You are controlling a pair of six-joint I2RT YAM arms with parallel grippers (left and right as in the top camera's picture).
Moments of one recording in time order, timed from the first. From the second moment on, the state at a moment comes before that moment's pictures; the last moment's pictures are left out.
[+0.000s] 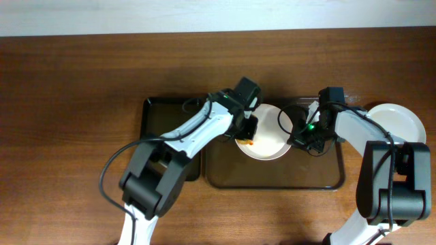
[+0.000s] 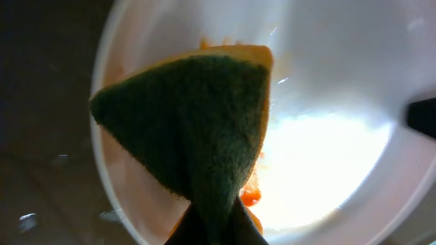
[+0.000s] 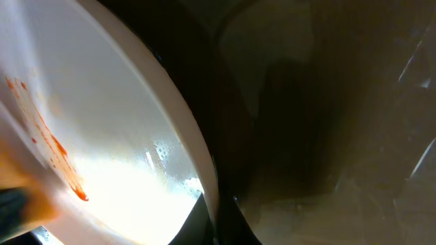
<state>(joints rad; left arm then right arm) -0.65 2.16 1.62 -0.75 0.18 -0.33 -0.06 1.87 1.06 -0.66 -0.44 0.34</state>
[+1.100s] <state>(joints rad) -0.74 2.20 1.64 -0.85 0.23 -0.27 -0.06 1.87 1.06 -0.66 -0.44 0.34</state>
